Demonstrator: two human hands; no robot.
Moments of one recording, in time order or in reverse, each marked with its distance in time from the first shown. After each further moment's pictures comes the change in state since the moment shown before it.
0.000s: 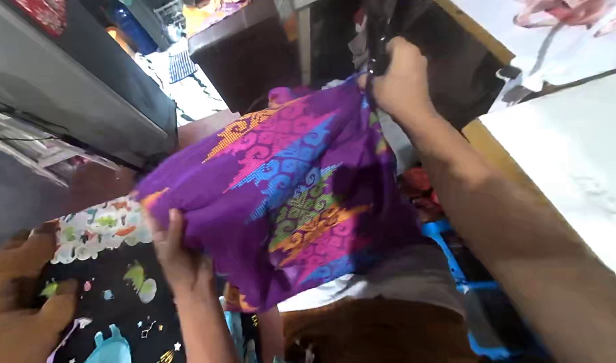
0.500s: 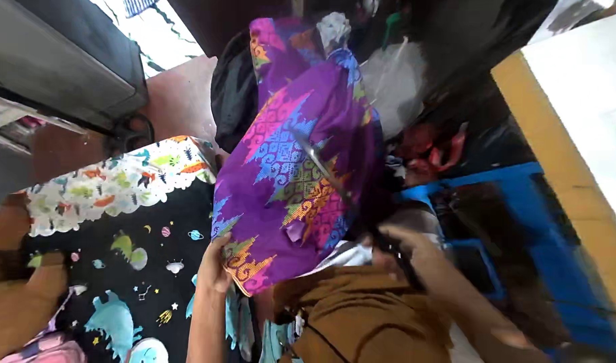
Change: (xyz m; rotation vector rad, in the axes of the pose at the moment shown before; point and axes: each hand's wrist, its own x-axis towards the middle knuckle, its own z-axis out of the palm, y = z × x) left_hand -0.037 -0.128 -0.048 -0.019 -0.078 -0.630; right_hand -0.296 0.084 -0.010 0.545 -0.641 0.362
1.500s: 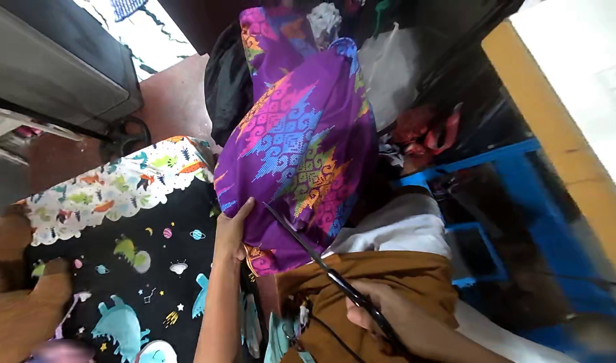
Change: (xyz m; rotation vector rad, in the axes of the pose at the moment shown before) left_hand 0.015 0.009 0.046 0.263 -0.049 0.154; right_hand -0.059 0.012 0.060 0.134 -0.399 0.423
